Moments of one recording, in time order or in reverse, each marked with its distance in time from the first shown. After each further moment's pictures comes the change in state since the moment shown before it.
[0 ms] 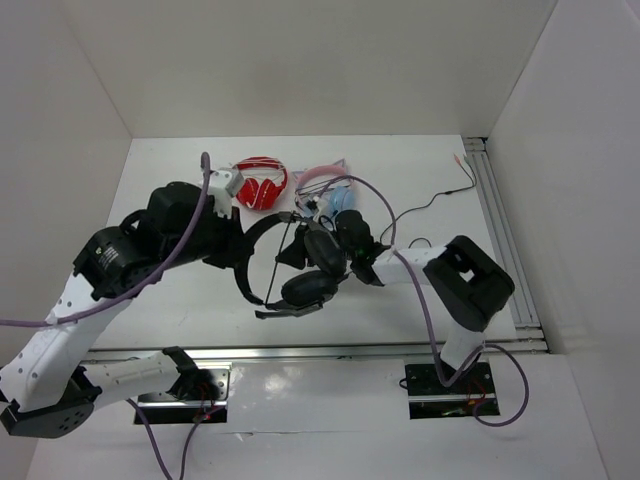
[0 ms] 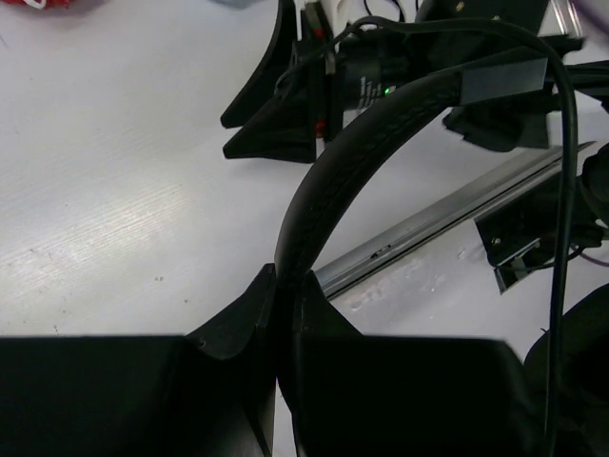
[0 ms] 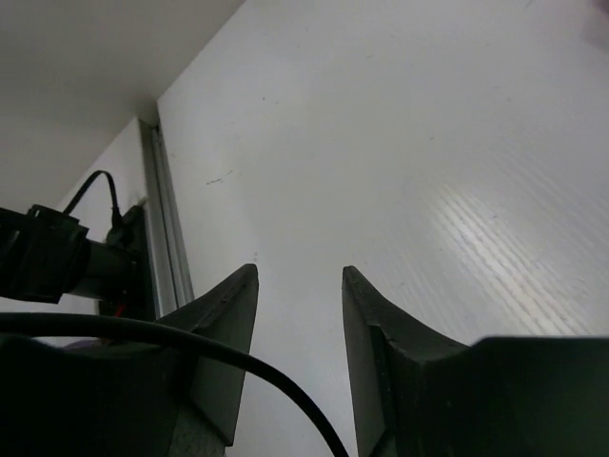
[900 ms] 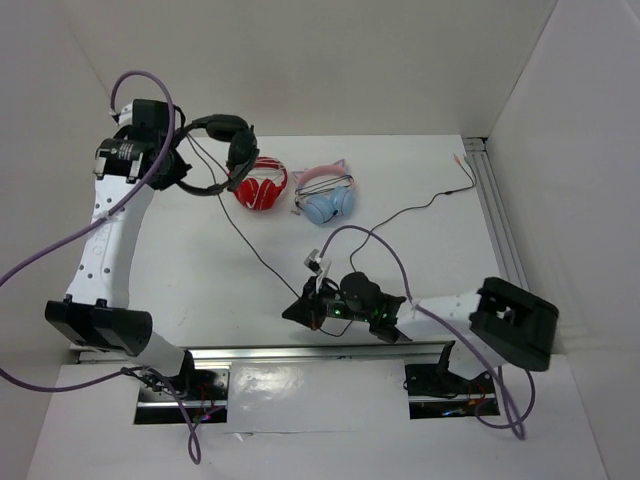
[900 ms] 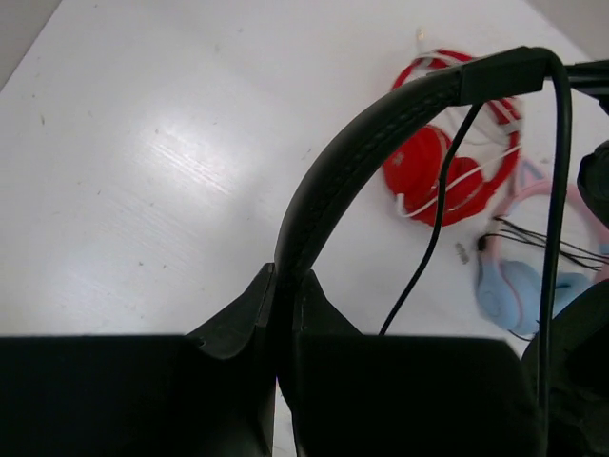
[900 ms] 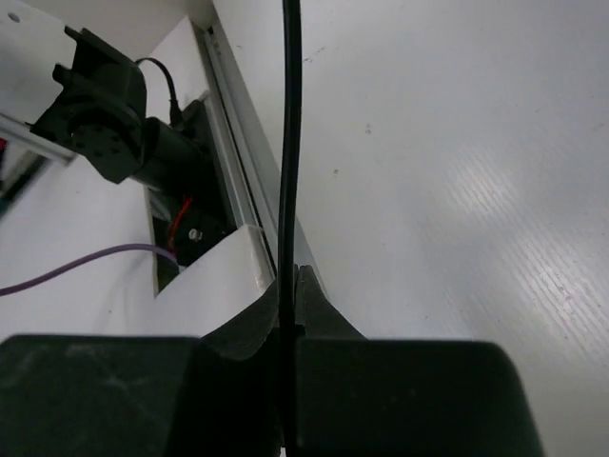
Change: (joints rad) left arm 0.593 0.475 0.415 -0.067 -0.376 -0.268; right arm 0.307 -0.208 -0.378 0.163 0.238 0.075
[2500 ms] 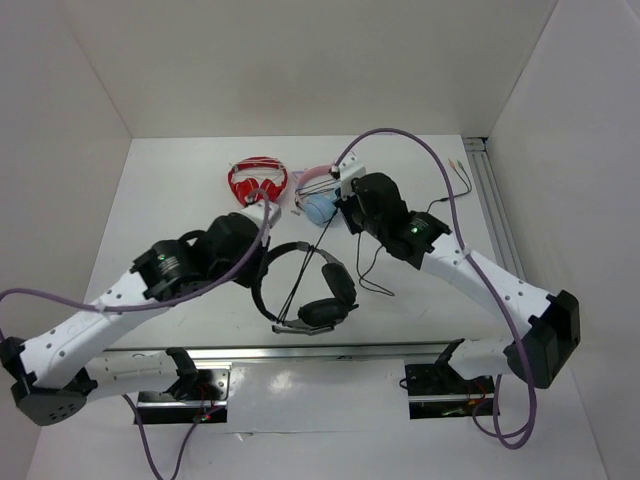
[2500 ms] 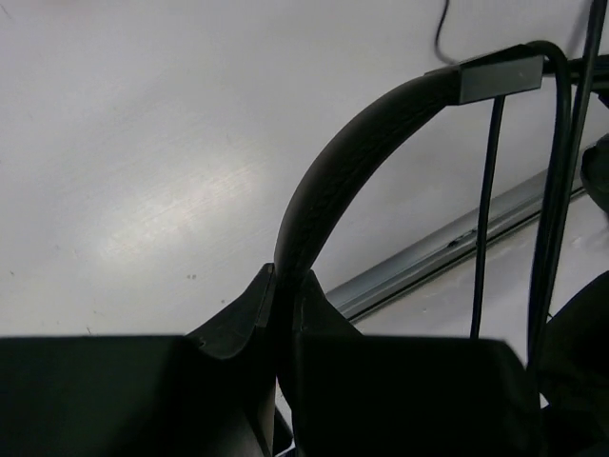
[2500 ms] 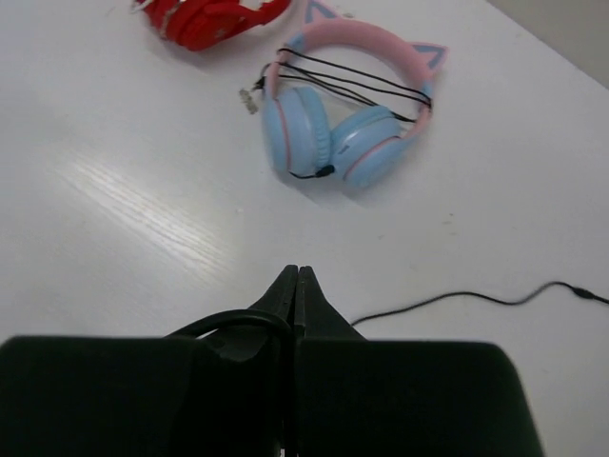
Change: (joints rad) left arm -0.776 -0.429 -0.723 0.215 0.152 0.272; right arm -0.283 -0.209 0.756 -1.228 0.589 -0.624
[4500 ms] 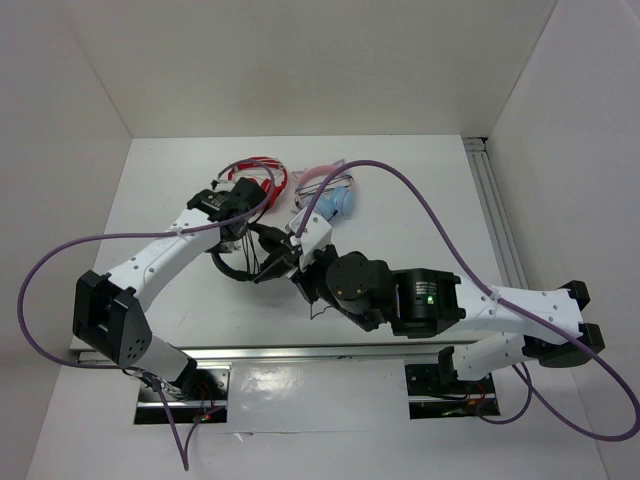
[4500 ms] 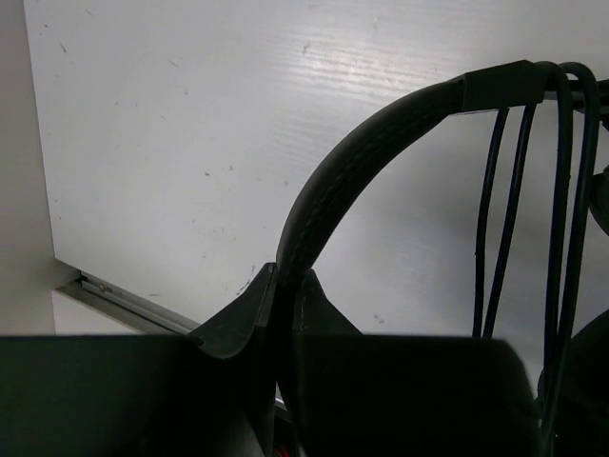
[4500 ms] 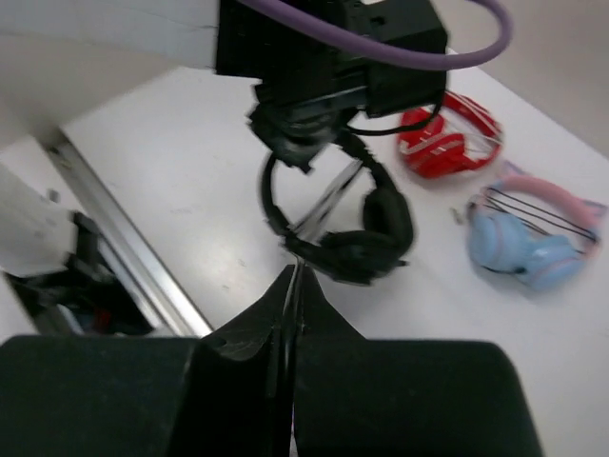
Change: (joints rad) left arm 0.430 0.399 0.113 -0.163 -0.374 -0.151; right arm 0.751 -0.040 0.223 0.004 0.355 0.189
